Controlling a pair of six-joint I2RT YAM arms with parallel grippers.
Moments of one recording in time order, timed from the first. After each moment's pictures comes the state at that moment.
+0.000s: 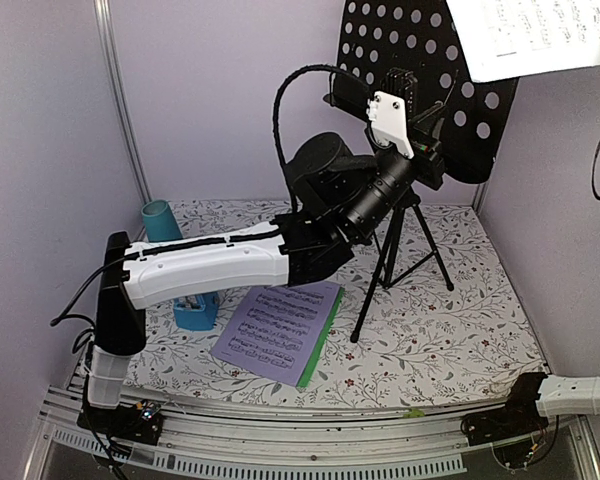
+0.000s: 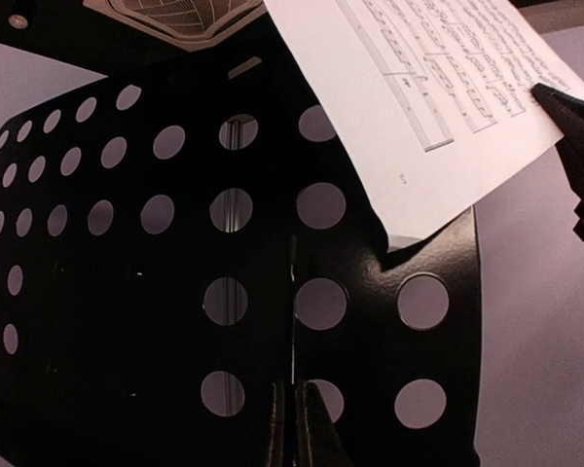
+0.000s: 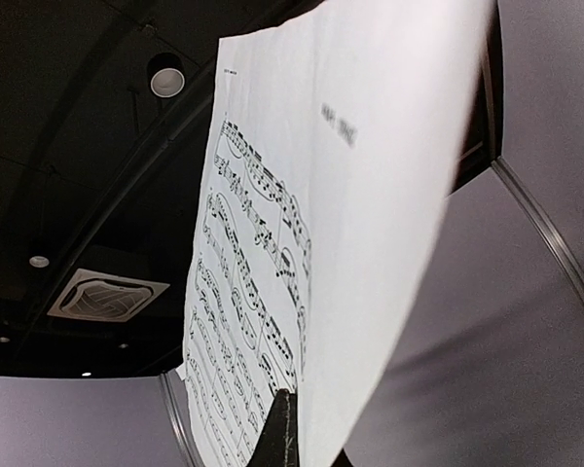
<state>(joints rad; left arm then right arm) -1.26 2.16 2.10 0.68 -0.33 0.19 0.82 0.81 1.34 0.44 0.44 0.06</state>
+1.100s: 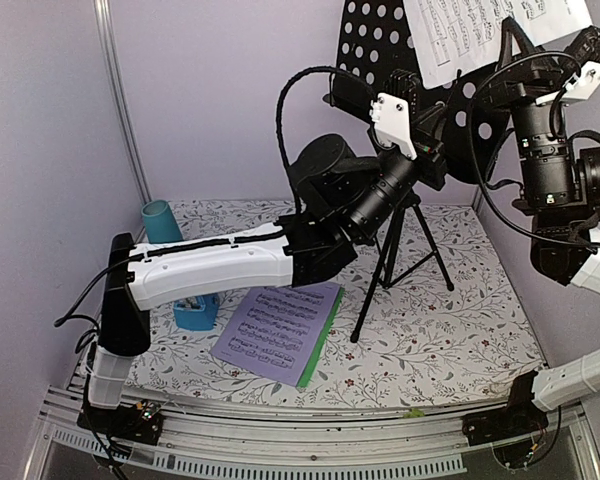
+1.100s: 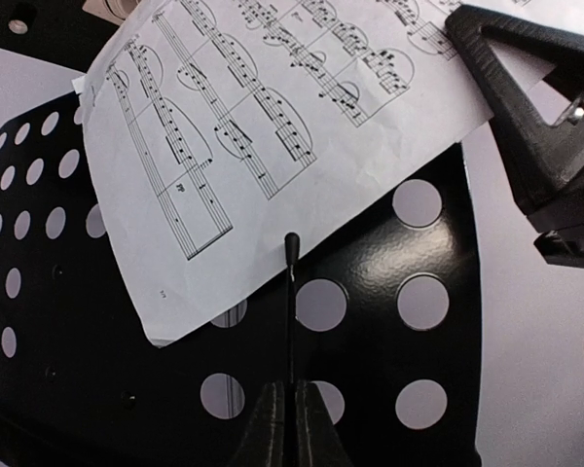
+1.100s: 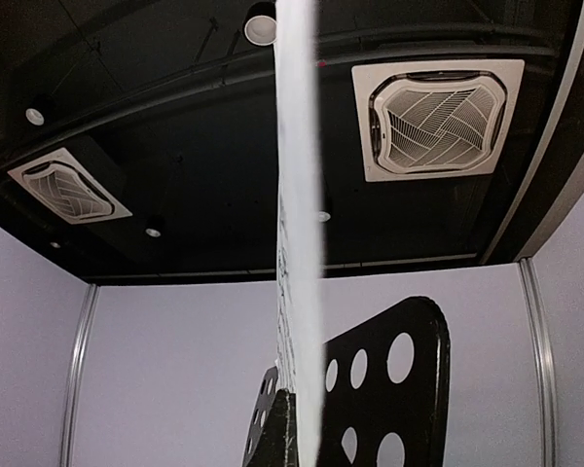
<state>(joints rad) -1.26 2.18 2.13 0.68 -0.33 0.21 1.03 1.14 1.25 0.99 0.41 -0.70</state>
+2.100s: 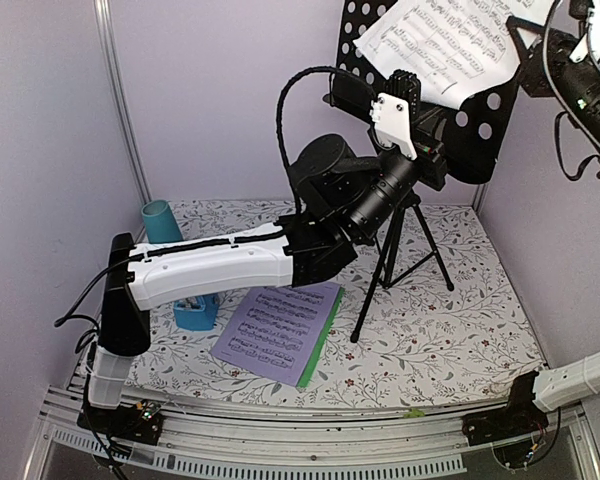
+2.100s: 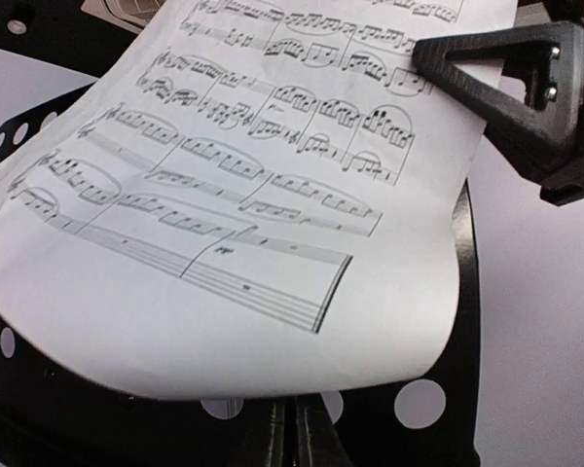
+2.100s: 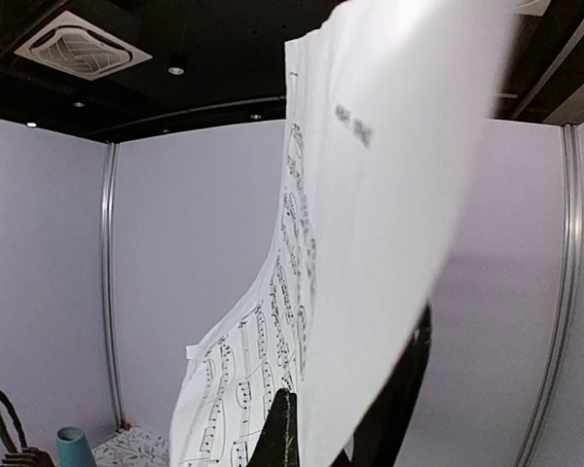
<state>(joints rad) -1.26 2.18 2.13 0.68 -0.33 0.21 1.03 1.10 1.76 -0.14 0.60 -0.34</state>
